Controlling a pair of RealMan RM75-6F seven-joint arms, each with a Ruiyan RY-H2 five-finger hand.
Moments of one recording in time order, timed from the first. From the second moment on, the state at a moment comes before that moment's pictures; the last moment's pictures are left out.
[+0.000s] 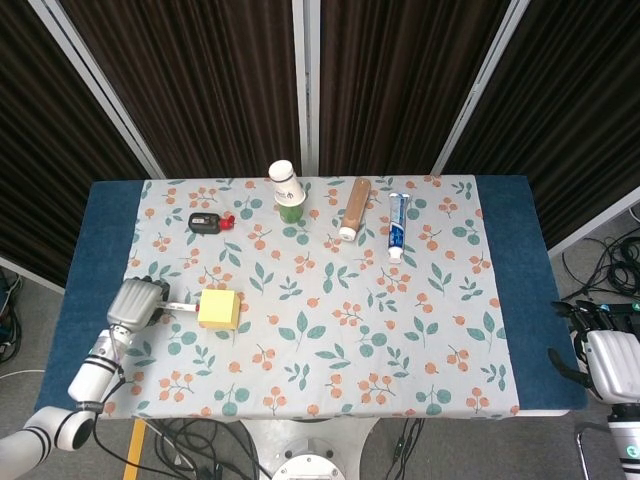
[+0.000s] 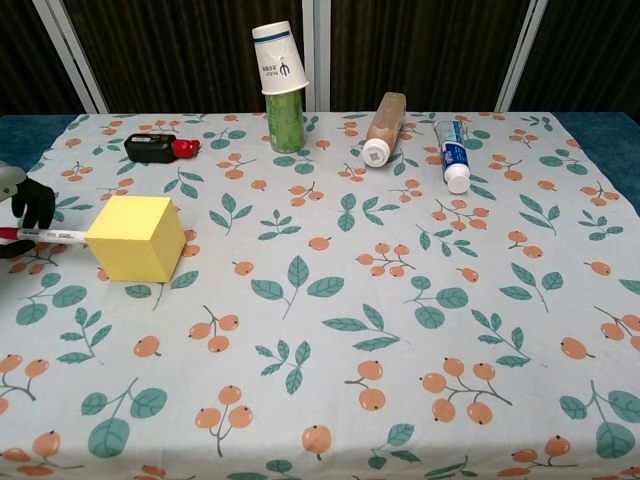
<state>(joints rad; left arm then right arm) -0.47 -1.60 -0.06 -0.98 1.42 1.02 0.14 0.08 -1.00 0.04 -1.65 -1.50 1.43 0.12</state>
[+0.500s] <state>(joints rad) -0.55 -1.60 -0.10 -1.12 1.35 0.95 0.32 0.08 -1.01 0.04 -1.63 -1.50 1.42 0.14</state>
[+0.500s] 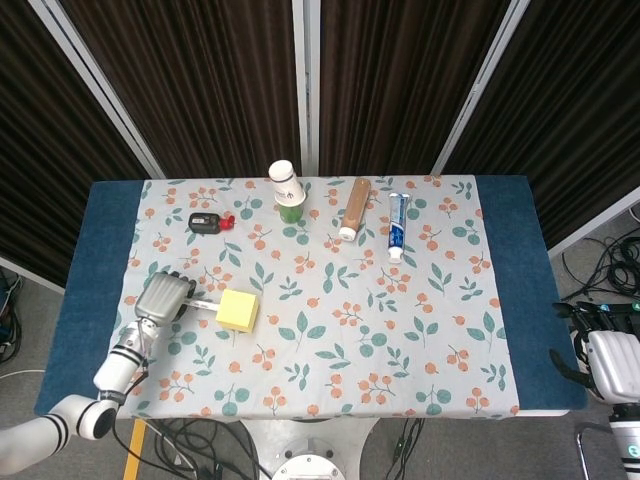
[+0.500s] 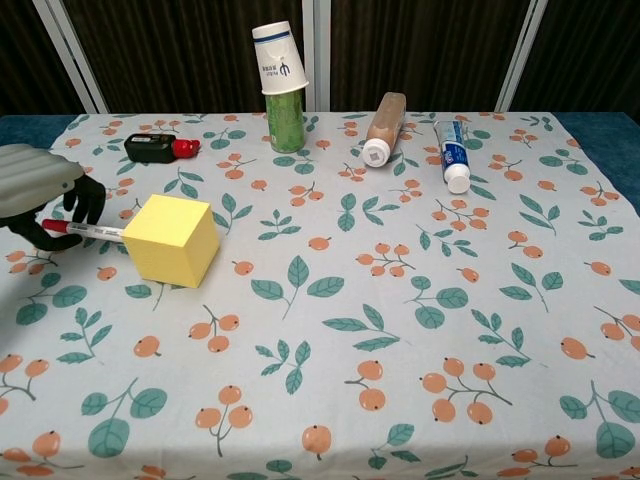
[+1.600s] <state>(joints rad) -0.68 -1.66 -0.13 -1.44 1.02 0.94 0.77 0.08 -1.01 0.03 -1.60 -1.50 1.41 0.18</state>
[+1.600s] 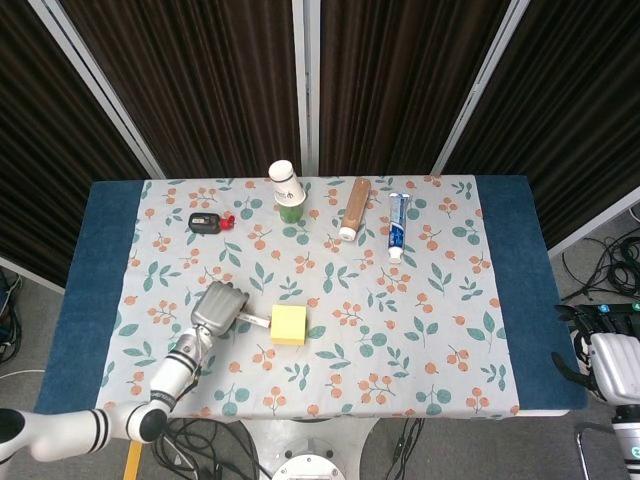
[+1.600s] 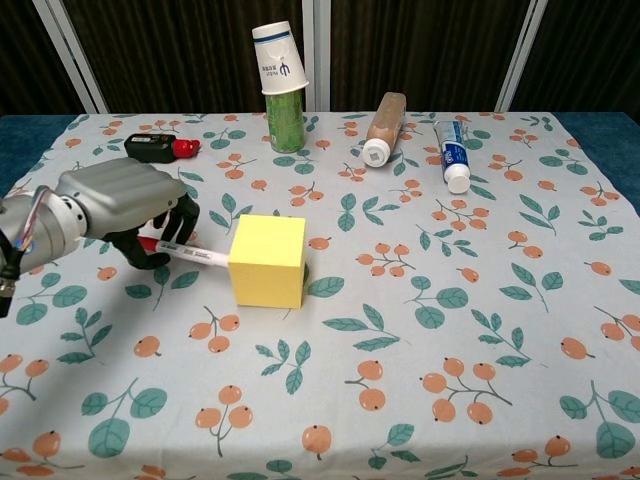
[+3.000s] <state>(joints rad) -0.82 -1.73 -0.12 -1.53 0.81 1.00 0.94 0.07 -1.01 0.03 -1.59 -1.50 1.41 0.19</state>
